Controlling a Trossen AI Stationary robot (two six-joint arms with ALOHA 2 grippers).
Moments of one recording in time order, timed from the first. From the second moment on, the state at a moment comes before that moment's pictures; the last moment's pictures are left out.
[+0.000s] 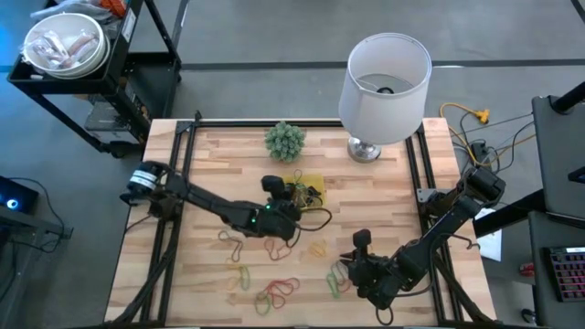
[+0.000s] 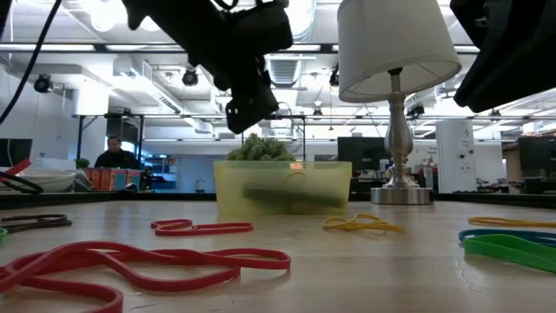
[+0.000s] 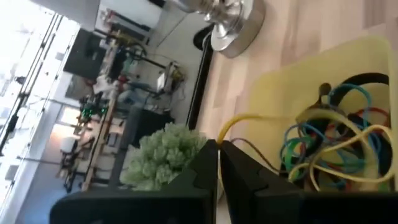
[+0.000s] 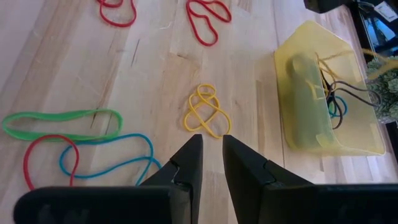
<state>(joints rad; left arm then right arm) -0.27 1.78 1.14 -0.11 -1.10 0.29 0.81 1.68 1.01 -0.49 0.76 0.40</state>
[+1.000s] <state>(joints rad) -0.25 1.76 1.09 -0.12 -0.91 0.27 0.80 1.68 1.00 -0.49 0.76 0.46</state>
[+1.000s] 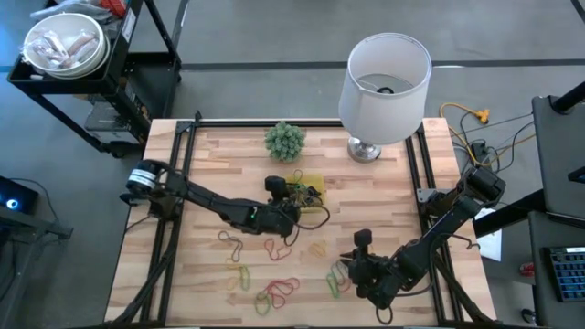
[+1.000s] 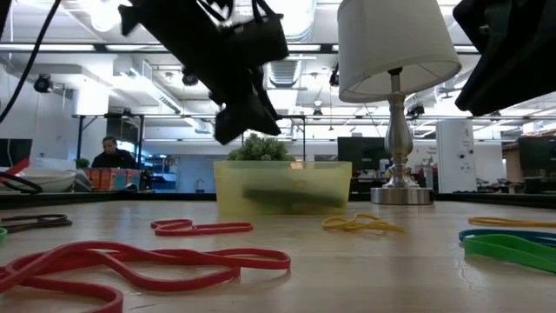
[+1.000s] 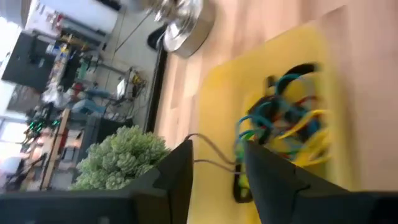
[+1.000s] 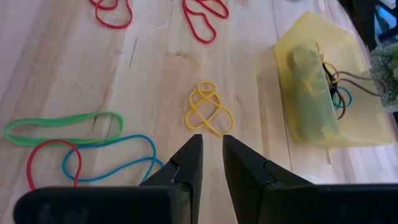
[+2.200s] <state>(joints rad) -0.47 1.27 0.57 0.31 -0.38 0.22 0.41 1.85 0.85 0.12 0.19 0.15</state>
